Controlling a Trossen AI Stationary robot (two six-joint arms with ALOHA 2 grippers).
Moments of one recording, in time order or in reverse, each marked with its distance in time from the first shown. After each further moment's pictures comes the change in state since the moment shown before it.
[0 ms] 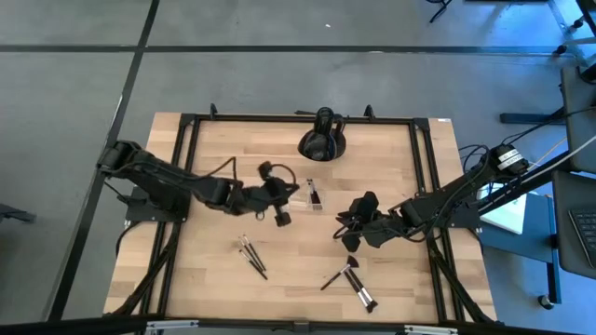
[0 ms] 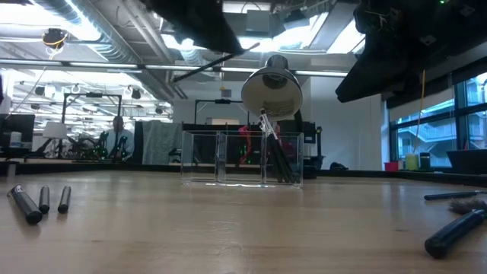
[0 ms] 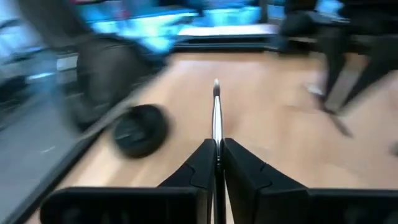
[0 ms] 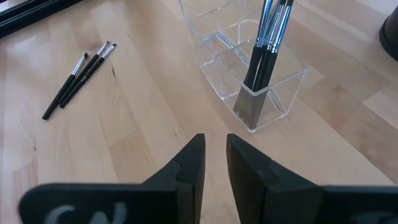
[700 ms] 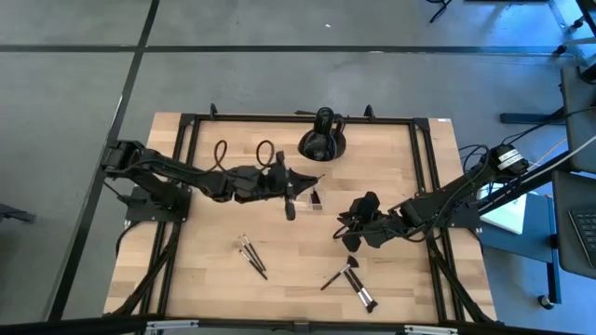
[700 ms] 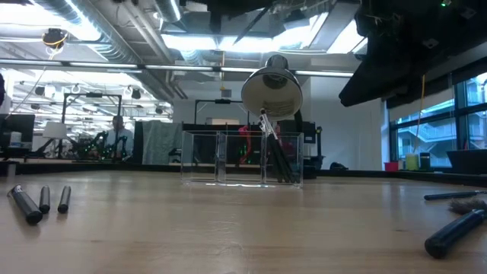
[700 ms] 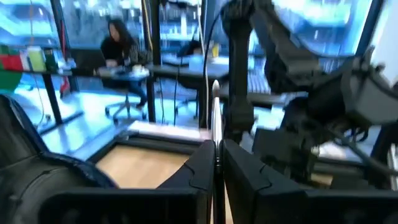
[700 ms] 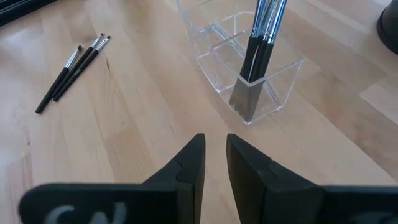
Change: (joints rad) left arm 0.110 0.033 -0.041 0.571 0.322 0.063; right arm 0.000 0.000 0.000 -0.032 -0.011 0.018
